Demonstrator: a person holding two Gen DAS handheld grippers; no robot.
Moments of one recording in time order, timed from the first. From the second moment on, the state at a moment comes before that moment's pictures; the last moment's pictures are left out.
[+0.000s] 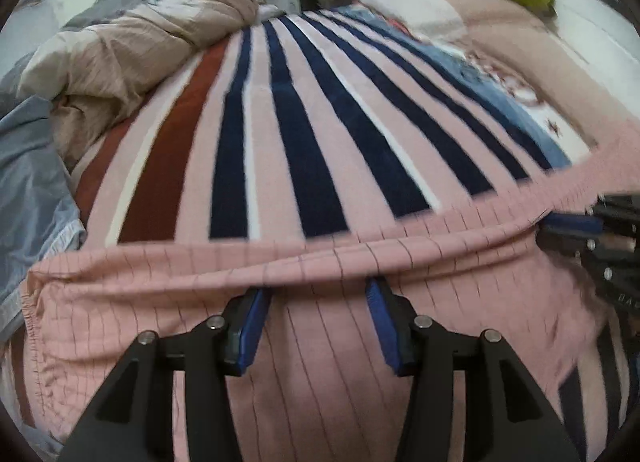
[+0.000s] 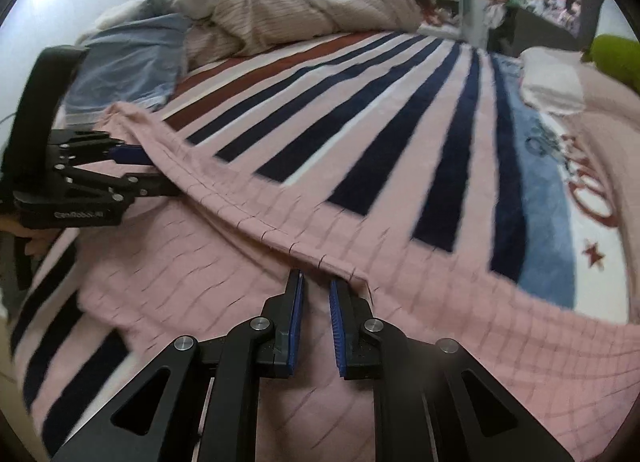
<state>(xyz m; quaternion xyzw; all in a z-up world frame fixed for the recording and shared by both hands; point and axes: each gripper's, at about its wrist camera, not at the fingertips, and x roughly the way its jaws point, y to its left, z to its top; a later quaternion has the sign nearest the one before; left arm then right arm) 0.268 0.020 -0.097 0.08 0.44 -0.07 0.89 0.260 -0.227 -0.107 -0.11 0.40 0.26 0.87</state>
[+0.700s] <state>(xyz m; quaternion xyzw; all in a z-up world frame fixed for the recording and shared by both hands) 0.165 -0.052 -0.046 0.04 0.32 -0.15 0.93 0.165 -0.388 -0.024 -0.17 0.35 0.10 0.92</state>
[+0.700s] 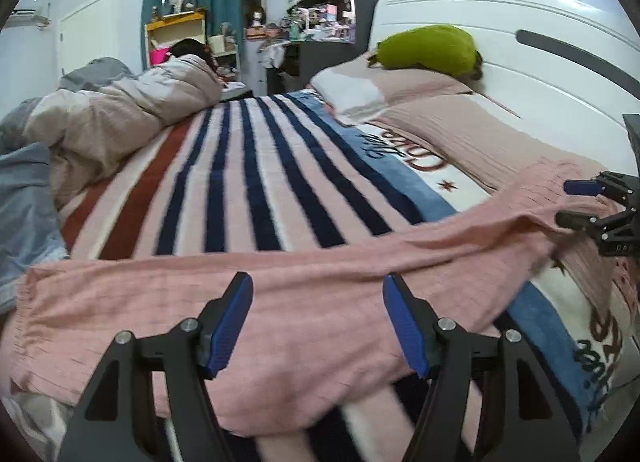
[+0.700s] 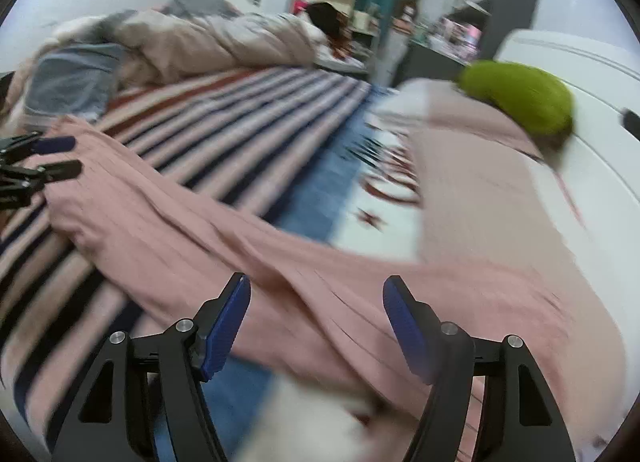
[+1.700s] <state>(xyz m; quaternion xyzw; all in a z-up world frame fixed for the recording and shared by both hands) 0.165 -0.100 -0.059 0.03 0.34 -0.18 0.92 0.162 -0.462 -0.015 -0.24 0.32 -0.01 0.92</state>
